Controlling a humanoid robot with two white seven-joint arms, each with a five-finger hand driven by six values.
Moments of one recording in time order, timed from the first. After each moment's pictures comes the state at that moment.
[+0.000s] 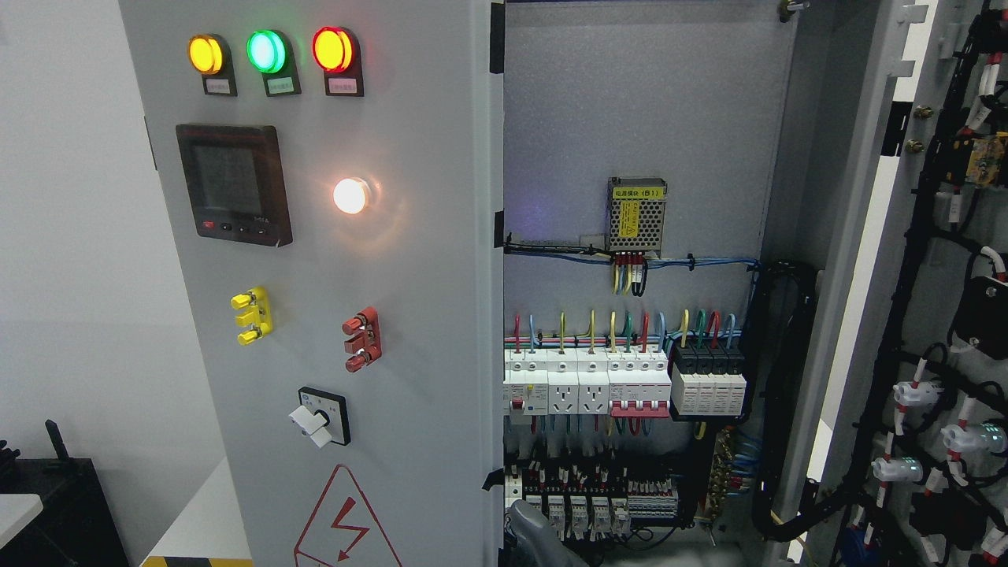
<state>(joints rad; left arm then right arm) 0.06 -0.03 0.05 -0.05 0.00 -0.03 -0.29 -0.54 -0.20 0.65 -1.51 -0.72 0.04 0.39</state>
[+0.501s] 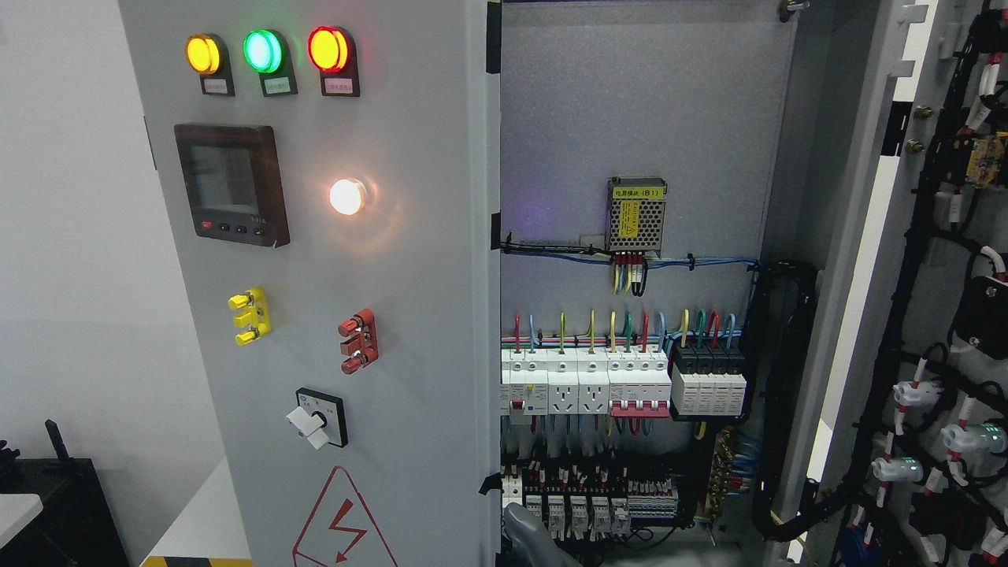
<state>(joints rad) 0.06 -0.04 0.05 -0.05 0.00 -0.03 -0.29 -0.55 -0.20 0.66 -1.51 -0.72 0.05 0.41</state>
